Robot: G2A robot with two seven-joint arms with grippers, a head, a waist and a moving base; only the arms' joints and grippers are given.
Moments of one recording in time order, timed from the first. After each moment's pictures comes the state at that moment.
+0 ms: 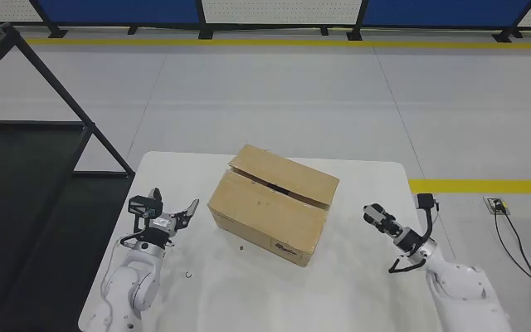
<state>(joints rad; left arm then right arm) 1.10 -1.26 -1.50 -1.37 1.41 -0.22 0.17 -1.05 -1.20 1.60 -1.24 -0.09 -0.64 0.71</state>
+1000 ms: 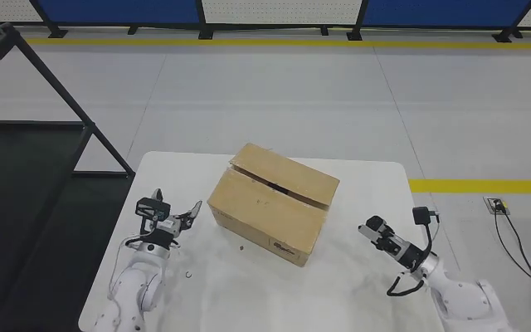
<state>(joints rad) 1.11 -1.25 -1.48 -1.38 1.45 -0.13 0.18 -1.15 -1.16 1.59 -1.36 -0.21 -0.67 0.65</state>
